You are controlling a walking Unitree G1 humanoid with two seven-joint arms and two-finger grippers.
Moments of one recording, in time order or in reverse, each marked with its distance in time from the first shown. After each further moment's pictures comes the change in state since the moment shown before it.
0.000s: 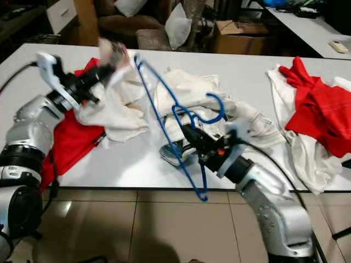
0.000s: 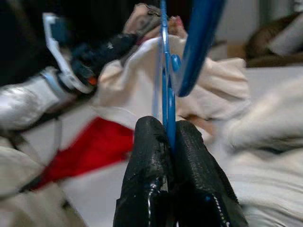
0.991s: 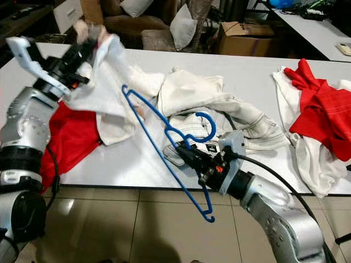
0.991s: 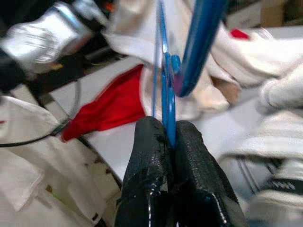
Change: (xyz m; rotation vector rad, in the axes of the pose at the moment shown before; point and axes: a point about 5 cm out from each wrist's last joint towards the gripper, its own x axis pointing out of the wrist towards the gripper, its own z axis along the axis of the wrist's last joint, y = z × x) left arm 0.004 0.005 0.021 0.014 -0.121 0.218; right arm -0.016 0.012 -0.016 -0.009 0.179 0.076
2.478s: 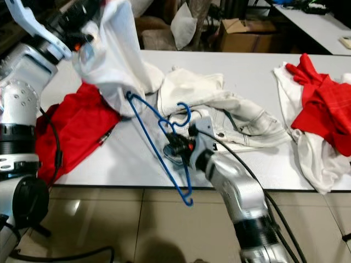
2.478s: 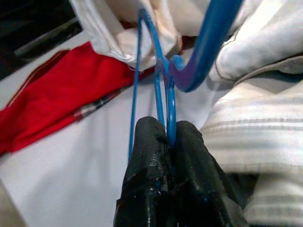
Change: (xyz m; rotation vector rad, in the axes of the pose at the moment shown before) left arm 0.036 -0.051 0.071 -0.066 -0.053 -0.128; right arm 0.083 -0.047 -0.025 0.077 0.108 -0.277
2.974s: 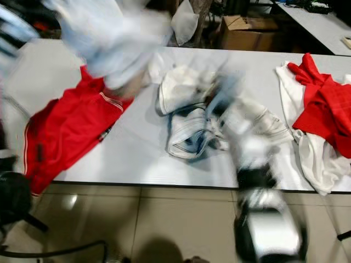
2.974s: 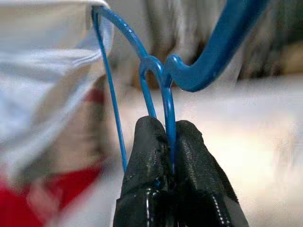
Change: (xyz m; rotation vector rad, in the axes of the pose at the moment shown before) left arm -0.028 0.019 0.061 0.115 -0.143 0.132; right arm -0.001 -0.051 0.134 -0.043 -0.514 -0.308
